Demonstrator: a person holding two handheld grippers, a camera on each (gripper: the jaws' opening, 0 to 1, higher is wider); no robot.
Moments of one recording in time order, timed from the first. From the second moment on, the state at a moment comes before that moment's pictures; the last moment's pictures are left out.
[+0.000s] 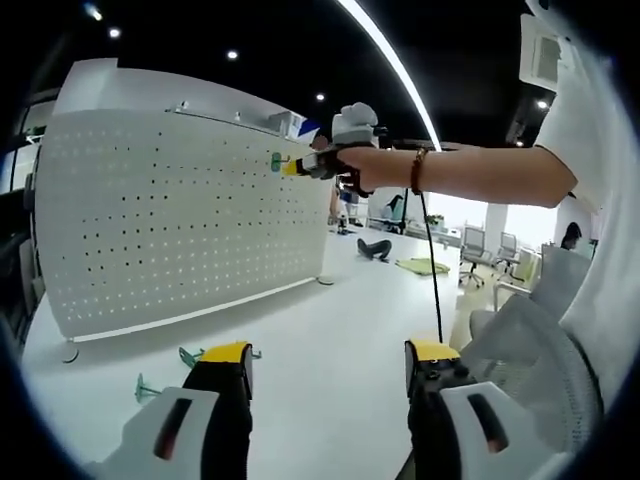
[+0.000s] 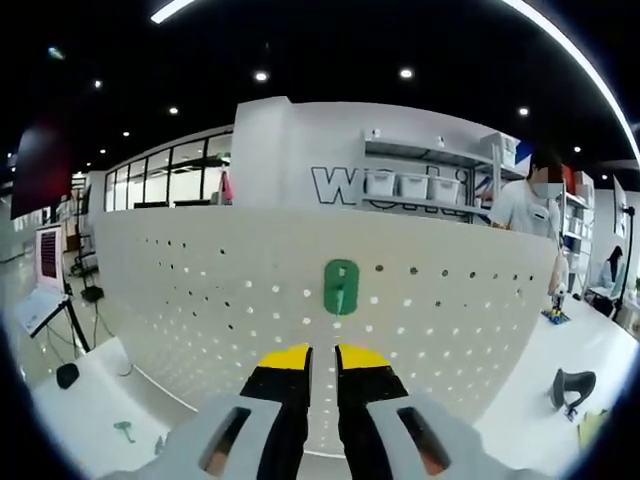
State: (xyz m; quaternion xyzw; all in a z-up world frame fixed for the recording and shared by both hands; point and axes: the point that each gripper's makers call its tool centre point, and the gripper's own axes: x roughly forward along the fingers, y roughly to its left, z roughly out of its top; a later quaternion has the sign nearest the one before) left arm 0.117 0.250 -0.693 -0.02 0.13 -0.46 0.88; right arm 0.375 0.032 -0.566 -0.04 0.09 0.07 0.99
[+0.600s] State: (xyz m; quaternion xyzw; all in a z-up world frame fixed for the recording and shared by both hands) left arm 0.122 0.248 -0.692 -0.02 0.14 -0.44 0.89; right arm 0.320 0.064 -0.608 -0.01 0.11 0.13 0.99
